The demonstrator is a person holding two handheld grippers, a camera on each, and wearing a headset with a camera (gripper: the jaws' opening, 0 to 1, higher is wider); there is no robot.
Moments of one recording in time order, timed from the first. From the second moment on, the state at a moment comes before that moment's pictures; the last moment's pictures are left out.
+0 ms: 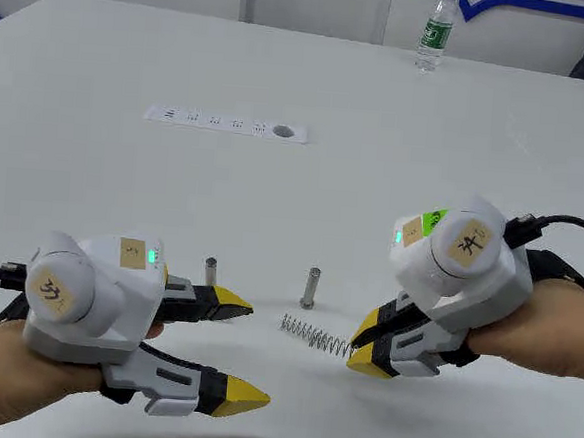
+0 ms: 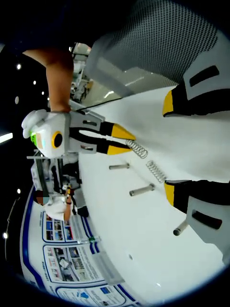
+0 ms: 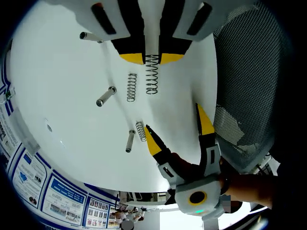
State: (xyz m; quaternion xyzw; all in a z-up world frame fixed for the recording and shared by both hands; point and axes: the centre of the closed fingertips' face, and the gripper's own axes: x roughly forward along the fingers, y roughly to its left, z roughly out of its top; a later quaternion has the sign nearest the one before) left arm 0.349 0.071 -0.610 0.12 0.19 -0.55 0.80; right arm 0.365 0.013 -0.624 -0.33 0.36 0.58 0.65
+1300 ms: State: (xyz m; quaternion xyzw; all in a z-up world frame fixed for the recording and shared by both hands) left arm 0.341 0.043 -0.613 0.17 0.16 -0.60 0.77; right arm 0.338 0.039 -0.618 -0.37 0.32 0.63 0.60
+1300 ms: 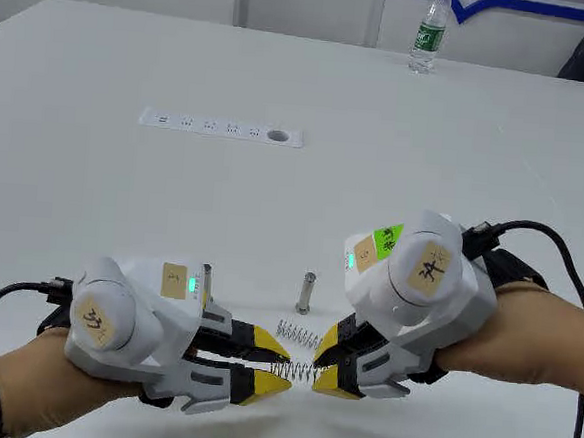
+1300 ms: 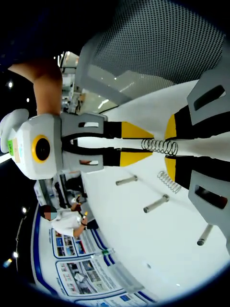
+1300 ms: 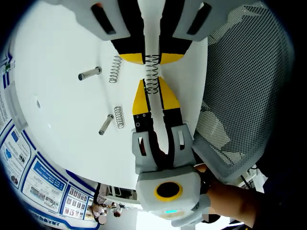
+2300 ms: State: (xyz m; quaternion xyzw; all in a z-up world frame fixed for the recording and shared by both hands) left arm 0.335 0.040 -0.610 0.16 0.16 -0.61 0.76; right arm 0.331 0.053 -0.595 -0.33 0.30 0.65 0.62
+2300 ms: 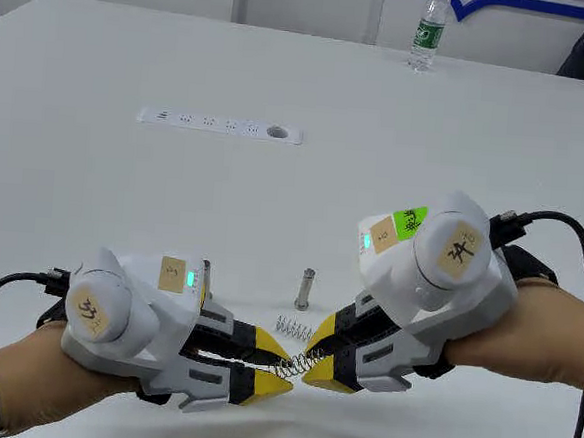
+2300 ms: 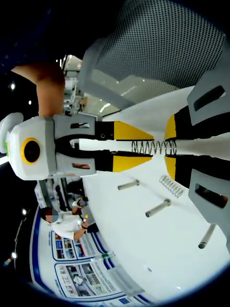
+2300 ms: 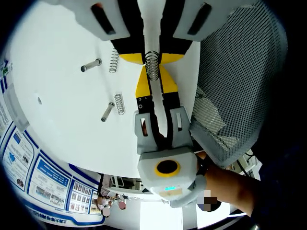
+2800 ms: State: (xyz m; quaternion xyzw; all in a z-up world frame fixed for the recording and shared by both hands) left arm 0.335 0.039 -0.613 0.16 0.16 -0.61 0.76; right arm 0.329 0.064 -0.590 -0.34 0.29 0.65 0.62
